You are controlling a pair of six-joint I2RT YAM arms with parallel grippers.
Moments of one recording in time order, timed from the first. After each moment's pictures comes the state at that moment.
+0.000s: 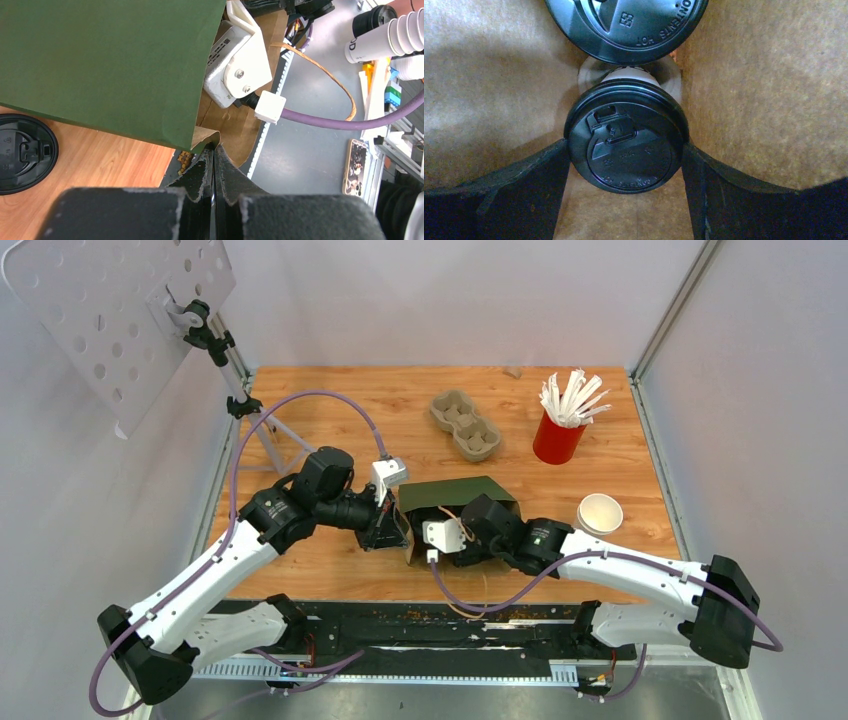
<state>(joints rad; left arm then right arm) -0.72 0.98 1.01 -0.71 0.64 -0.11 1.06 1.17 0.81 -0.46 0.30 -0.86</state>
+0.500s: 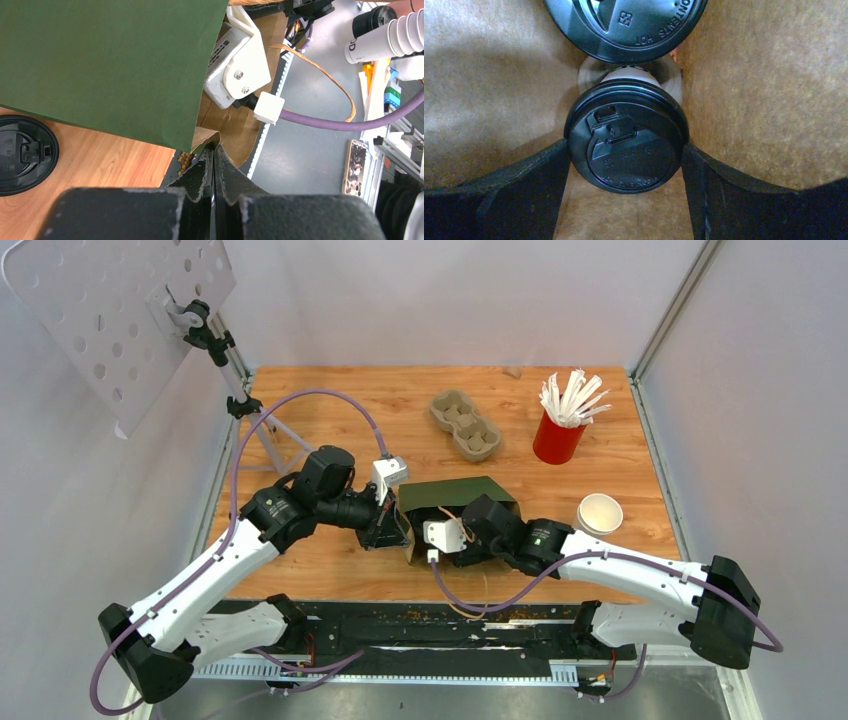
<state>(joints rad) -0.72 0.99 1.02 -0.71 0.64 -0.11 1.06 1.17 0.80 -0.44 0.30 -0.85</state>
